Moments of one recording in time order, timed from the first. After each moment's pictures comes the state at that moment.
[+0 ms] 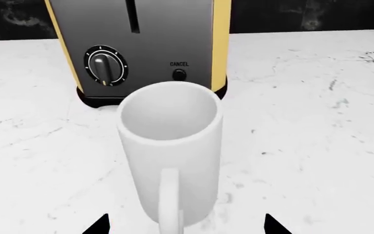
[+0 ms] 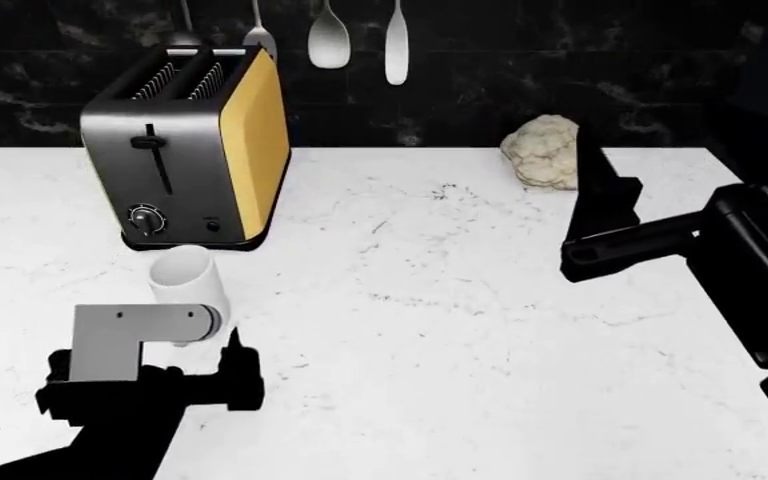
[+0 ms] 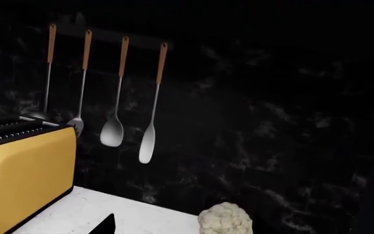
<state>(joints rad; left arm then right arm) -0.40 -0.85 0.47 0.63 -1.29 -0.62 -1.02 0.89 0.68 0.17 -0.81 1.58 1.30 0.85</state>
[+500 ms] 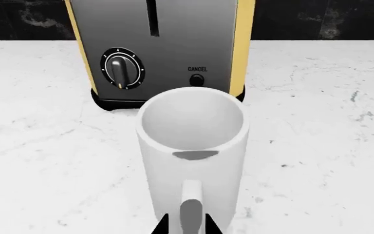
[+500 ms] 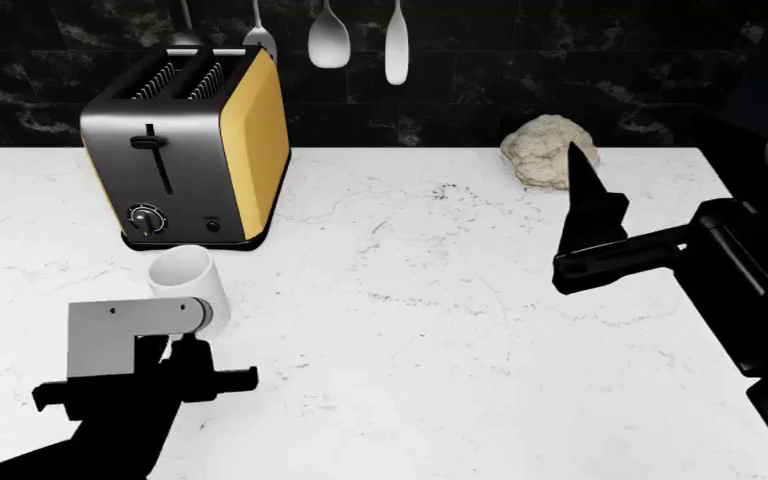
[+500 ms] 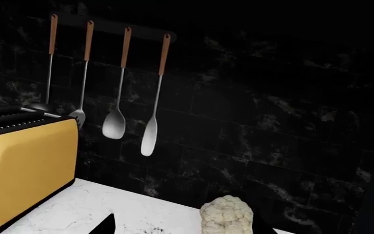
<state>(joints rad) -0.39 -0.83 0.46 0.58 -1.23 -0.57 -1.00 0.84 0.68 0.16 -0.83 1.51 1.28 0.79</state>
